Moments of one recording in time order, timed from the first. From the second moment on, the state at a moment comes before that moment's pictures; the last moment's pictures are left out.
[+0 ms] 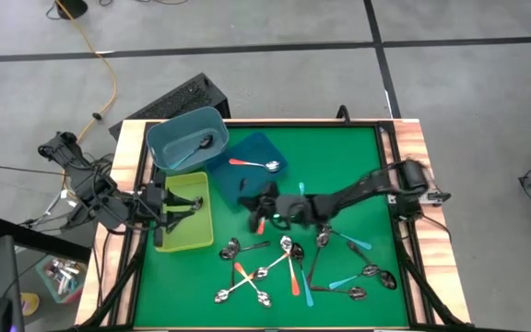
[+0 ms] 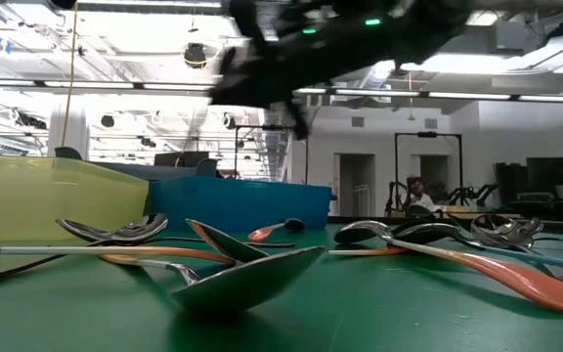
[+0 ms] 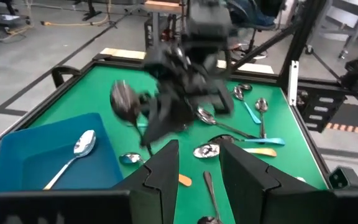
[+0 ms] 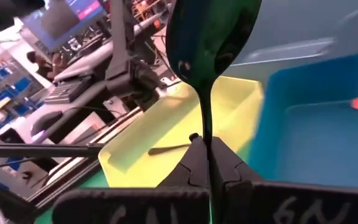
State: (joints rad) left arm -0.71 0.71 0.81 -0.56 -0.80 -0.43; right arm 0.15 1.95 1.14 0.63 0.44 0.62
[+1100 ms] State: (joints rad) left arm -0.71 0.71 0.81 -0.55 -0.82 -0.43; right arm 0.07 2.54 2.11 0.08 0.17 0.65
